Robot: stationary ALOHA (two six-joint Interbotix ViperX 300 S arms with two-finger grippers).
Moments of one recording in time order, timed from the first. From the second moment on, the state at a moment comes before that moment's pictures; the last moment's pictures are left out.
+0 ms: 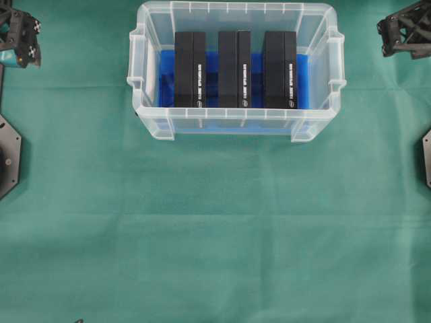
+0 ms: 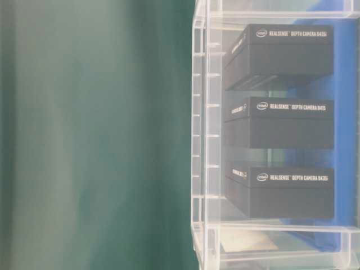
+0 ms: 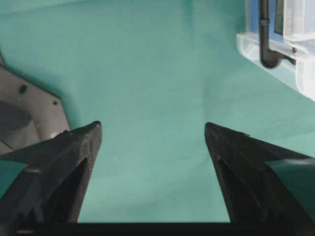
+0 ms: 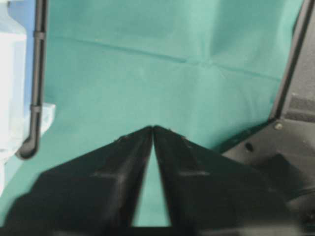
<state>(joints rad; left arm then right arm) 0.42 -0.62 0.43 0.07 1.47 -1.01 -0.47 -0.50 0.52 -0.18 1.37 1.12</state>
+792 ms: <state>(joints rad) 0.42 -0.62 0.46 0.07 1.46 -1.04 -0.47 -0.50 0.52 -0.21 1.37 1.17</state>
